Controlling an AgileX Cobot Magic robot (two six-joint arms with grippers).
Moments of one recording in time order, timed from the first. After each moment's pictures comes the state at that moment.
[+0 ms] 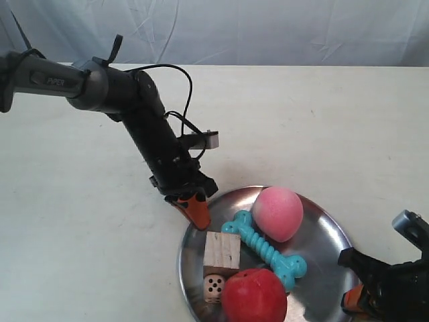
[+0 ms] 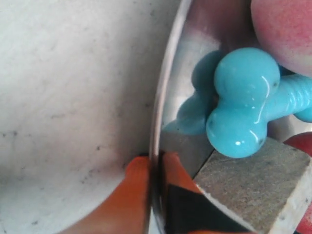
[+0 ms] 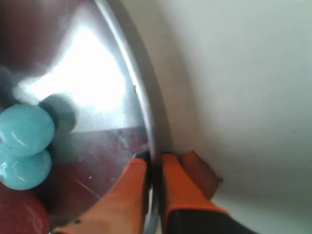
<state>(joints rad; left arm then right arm) -0.51 2.25 -1.45 -0.72 1.15 0.66 0.00 1.41 -0.12 1.45 0.42 -0.77</state>
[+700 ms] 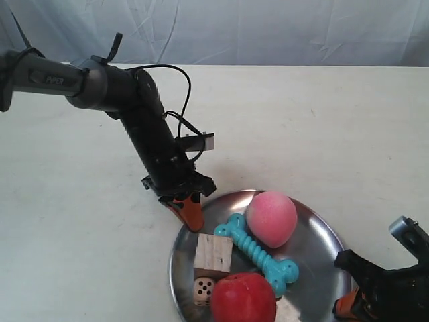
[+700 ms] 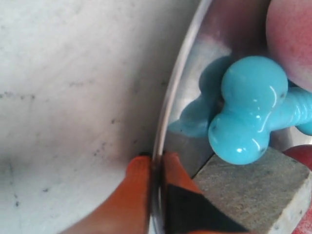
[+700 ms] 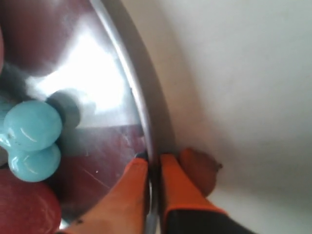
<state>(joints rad) -0.51 2.25 -1.45 -0.67 1.19 0.55 0.00 1.42 -0.11 1.51 0.50 -0.77</state>
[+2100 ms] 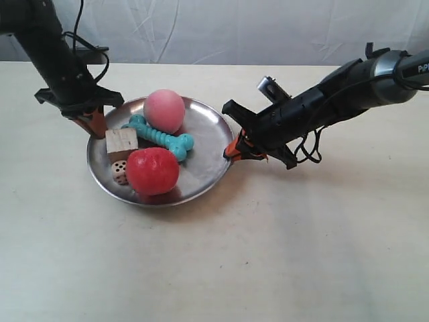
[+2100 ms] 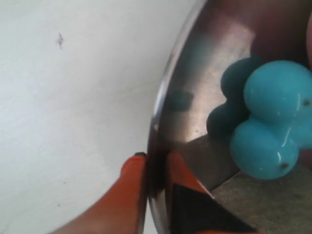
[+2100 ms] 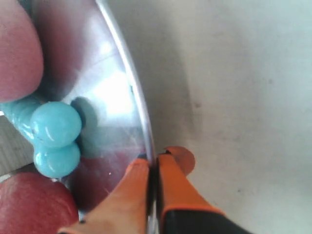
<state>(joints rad) -0.14 2.21 -1.73 -0.27 1.18 0.30 0.17 2.13 -1.27 1.19 0.74 -0.45</state>
